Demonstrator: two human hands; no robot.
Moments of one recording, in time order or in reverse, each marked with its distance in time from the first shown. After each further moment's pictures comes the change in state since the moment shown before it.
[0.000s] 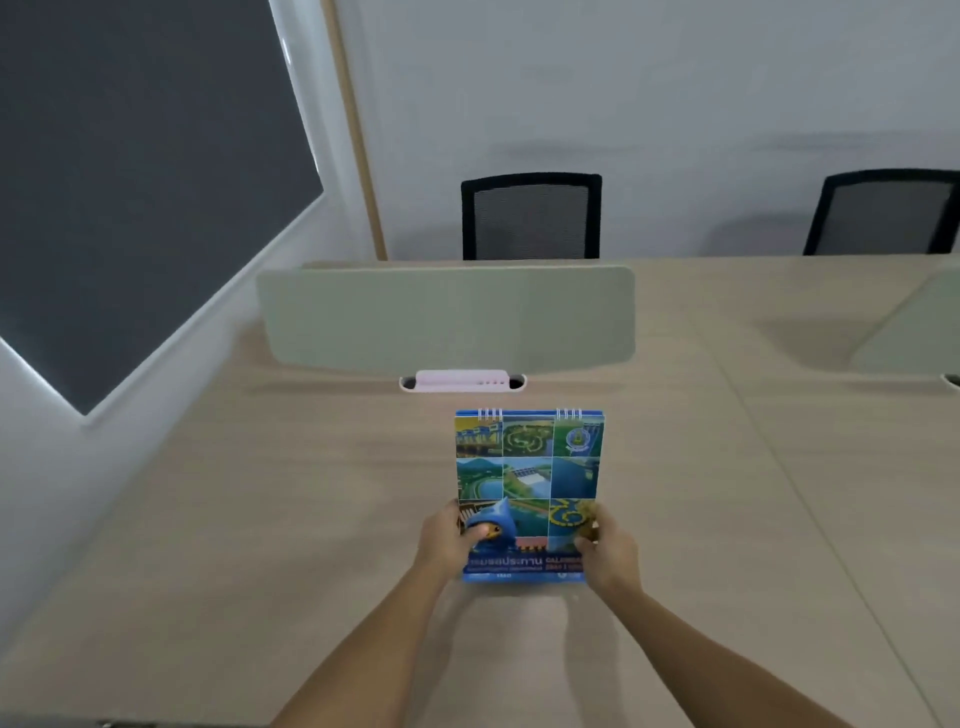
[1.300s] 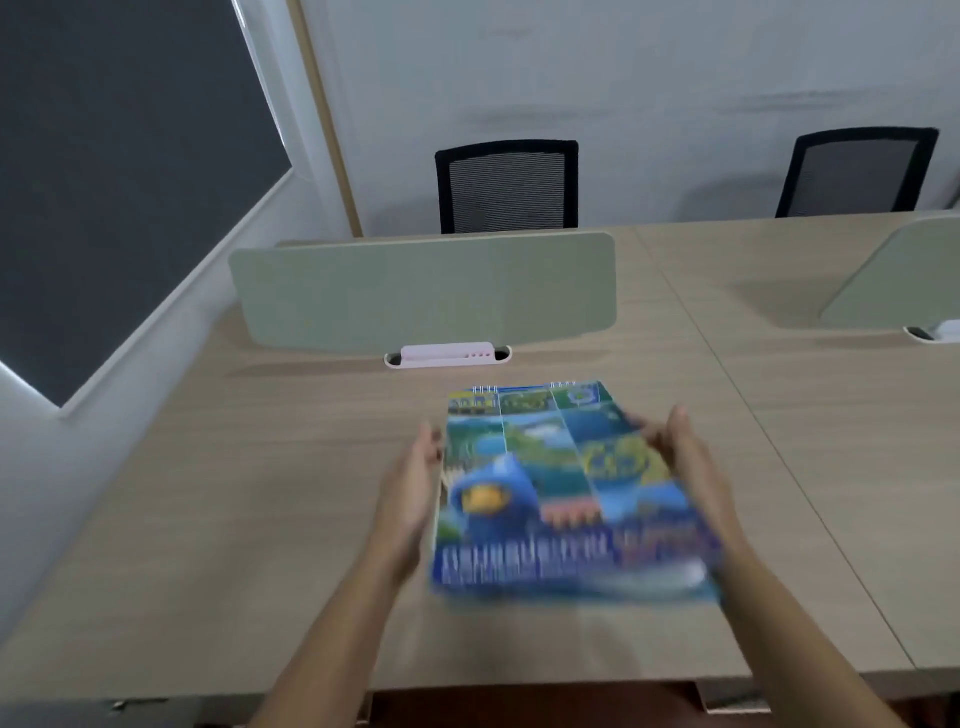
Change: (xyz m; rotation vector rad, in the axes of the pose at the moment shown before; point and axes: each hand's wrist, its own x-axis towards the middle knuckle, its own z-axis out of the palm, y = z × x) left_hand -0.081 0.078 -0.066 -0.688 0.033 -0.034; right_hand -0.058 -0.071 -0.108 0.702 0.029 -0.089
